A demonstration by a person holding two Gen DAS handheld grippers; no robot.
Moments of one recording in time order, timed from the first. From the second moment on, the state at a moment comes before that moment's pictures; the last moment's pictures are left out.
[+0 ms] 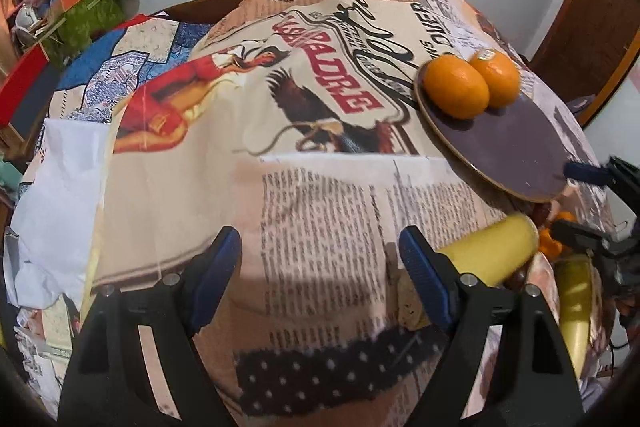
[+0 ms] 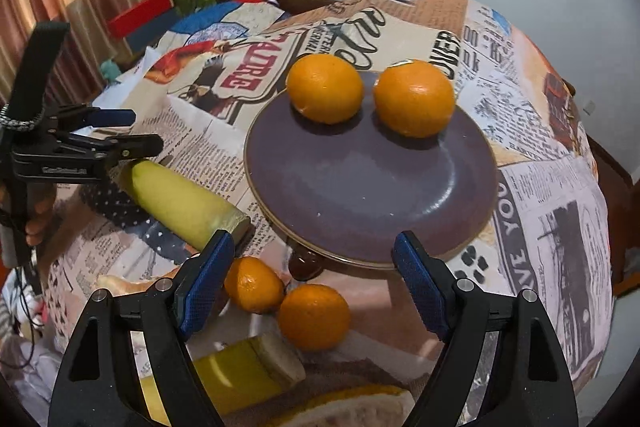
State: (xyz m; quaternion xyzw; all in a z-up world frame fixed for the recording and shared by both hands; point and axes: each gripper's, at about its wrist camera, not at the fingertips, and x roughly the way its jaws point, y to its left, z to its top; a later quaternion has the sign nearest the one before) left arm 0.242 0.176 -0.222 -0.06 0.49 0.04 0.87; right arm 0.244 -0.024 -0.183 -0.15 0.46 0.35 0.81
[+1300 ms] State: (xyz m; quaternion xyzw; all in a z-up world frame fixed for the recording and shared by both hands) left arm 0.206 0.085 -0.223 -0.06 0.50 -0.03 0.87; right arm 0.166 -0.099 -0.200 -0.06 0.50 0.29 0.81
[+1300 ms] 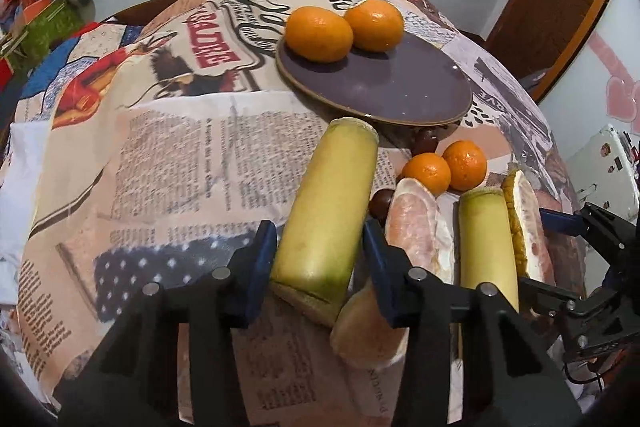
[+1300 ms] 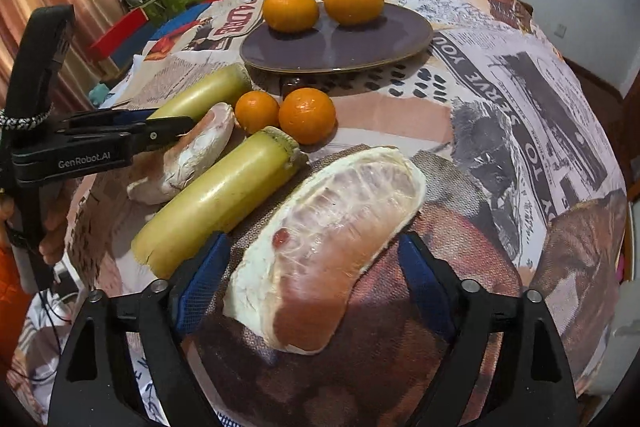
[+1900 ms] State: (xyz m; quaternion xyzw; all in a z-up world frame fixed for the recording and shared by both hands) left arm 0.148 0.107 -0.216 -0.07 0.51 0.00 0.86; right arm 0.155 -0.145 -0.190 -0.06 0.50 0.26 0.82
